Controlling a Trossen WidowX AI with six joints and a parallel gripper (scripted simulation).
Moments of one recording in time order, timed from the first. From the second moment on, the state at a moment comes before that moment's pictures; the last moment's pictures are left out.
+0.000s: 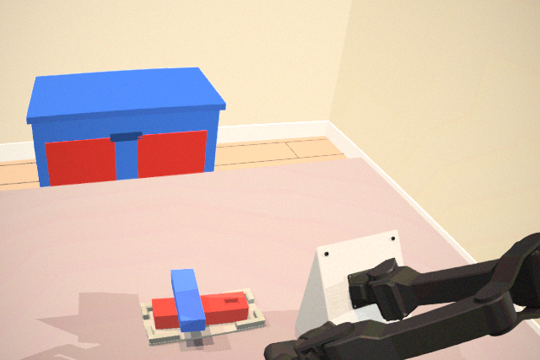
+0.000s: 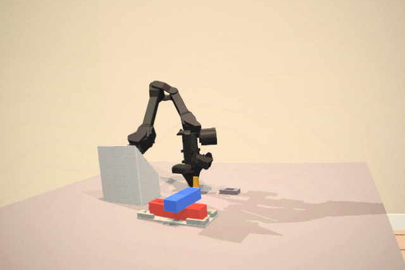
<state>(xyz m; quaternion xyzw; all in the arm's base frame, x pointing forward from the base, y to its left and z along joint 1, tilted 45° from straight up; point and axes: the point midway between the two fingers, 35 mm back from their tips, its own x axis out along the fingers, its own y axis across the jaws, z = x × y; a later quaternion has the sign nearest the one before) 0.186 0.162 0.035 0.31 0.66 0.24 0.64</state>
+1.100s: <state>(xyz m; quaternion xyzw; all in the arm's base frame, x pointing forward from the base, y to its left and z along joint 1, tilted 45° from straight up) 0.194 0.124 0.061 0.29 0.67 0.23 0.64</state>
